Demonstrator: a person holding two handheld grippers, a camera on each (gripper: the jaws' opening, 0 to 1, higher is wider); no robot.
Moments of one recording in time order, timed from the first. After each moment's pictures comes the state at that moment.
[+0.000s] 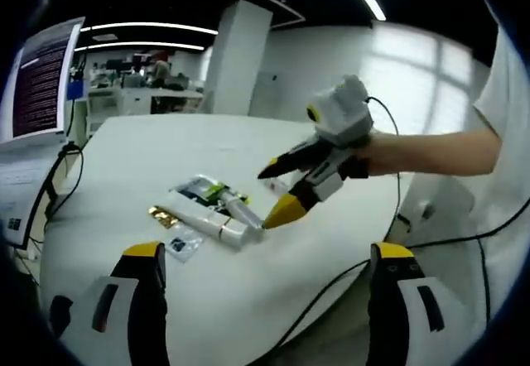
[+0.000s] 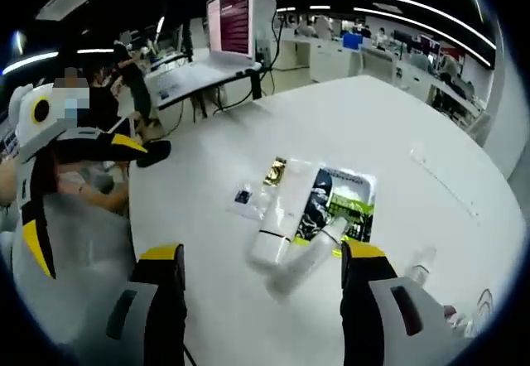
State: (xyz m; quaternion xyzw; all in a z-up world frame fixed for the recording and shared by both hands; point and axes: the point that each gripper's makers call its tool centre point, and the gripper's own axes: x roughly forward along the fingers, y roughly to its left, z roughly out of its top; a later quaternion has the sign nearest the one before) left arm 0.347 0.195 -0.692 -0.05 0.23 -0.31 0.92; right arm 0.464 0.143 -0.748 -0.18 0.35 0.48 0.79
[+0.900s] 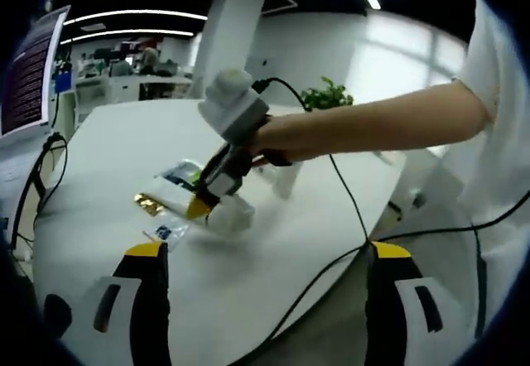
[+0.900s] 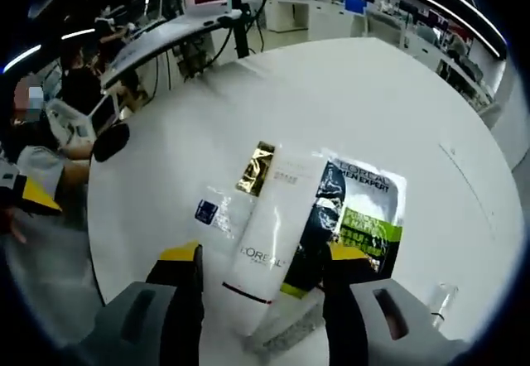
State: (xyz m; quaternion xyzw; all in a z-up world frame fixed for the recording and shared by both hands) left arm 0.341 0.184 -0.709 -0.05 0.27 -0.33 0.90; right arm 0.514 0.192 -0.809 -0.22 0.42 0.45 0.76
